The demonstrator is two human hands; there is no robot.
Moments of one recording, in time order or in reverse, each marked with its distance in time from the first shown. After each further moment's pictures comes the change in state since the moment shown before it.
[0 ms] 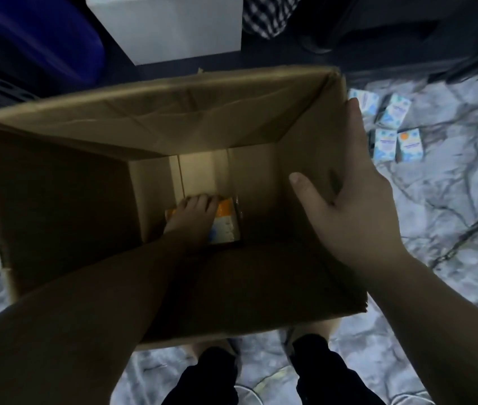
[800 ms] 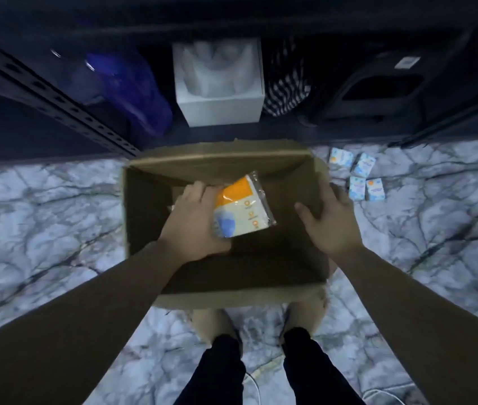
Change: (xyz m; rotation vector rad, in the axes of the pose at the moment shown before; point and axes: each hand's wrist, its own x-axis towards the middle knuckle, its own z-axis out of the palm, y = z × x) left_hand -0.176 0.016 -0.197 -0.347 0.422 0.001; right_hand -0.007 -0.039 -0.044 -0.143 -0.145 0.121
